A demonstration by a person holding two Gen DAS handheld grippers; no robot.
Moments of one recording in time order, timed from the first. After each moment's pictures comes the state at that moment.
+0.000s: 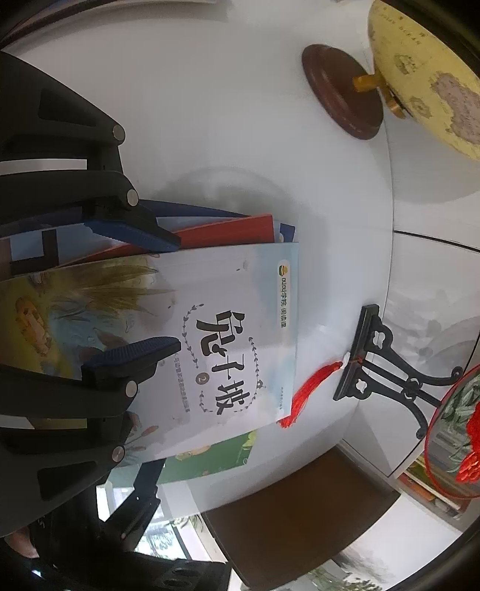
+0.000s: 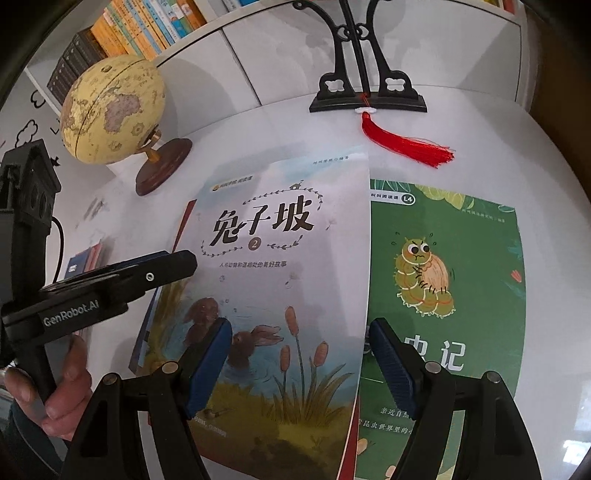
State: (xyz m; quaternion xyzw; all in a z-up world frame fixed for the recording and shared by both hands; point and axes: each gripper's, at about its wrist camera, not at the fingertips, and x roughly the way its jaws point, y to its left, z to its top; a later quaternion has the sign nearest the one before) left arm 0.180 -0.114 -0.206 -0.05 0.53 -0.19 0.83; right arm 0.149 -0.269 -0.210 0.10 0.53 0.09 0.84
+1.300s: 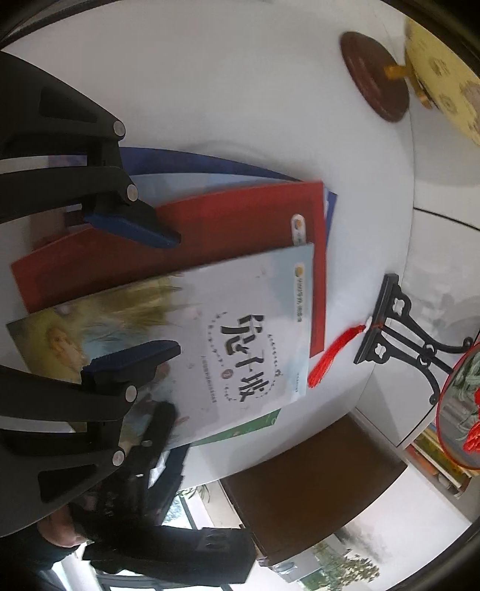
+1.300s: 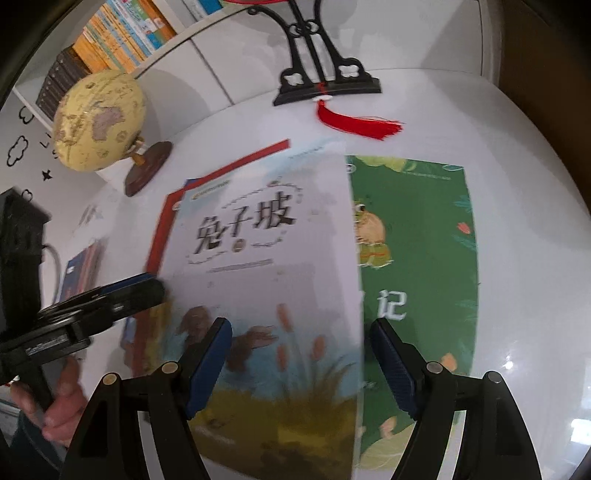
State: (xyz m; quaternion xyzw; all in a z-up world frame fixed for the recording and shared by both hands) left arm 0.141 -0.116 -0.200 -0.09 0.55 -0.24 0.80; right arm 0.123 -0.309 -0.212 0.12 0.54 0.07 0.83
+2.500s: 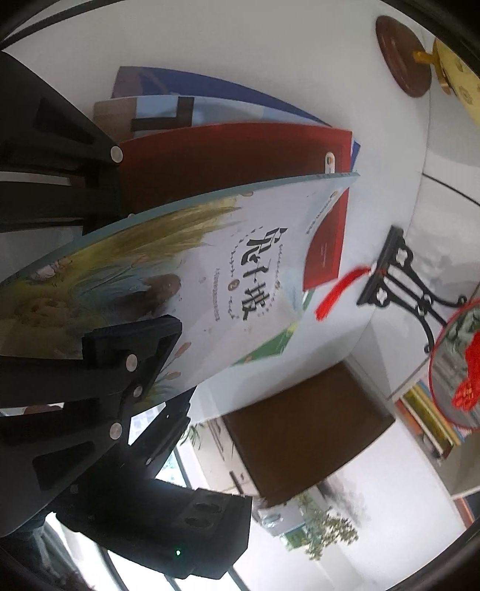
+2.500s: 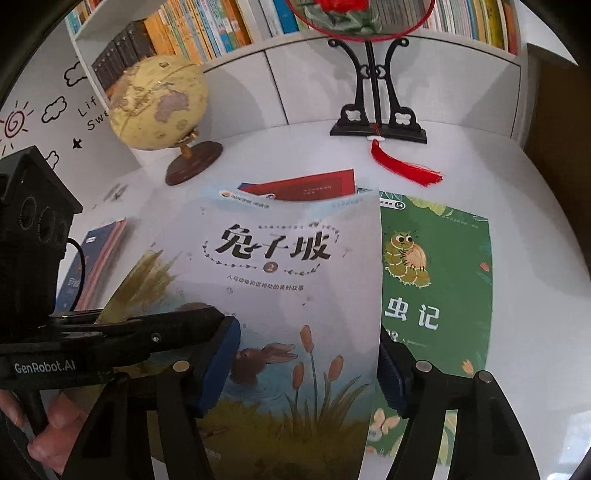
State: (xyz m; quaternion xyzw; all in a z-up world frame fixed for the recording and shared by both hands) left arm 0.112 -0.128 -0.180 -0.17 0.53 -0.32 0.77; right arm 0.091 -0.272 -0.179 0.05 0.48 0.12 0.87
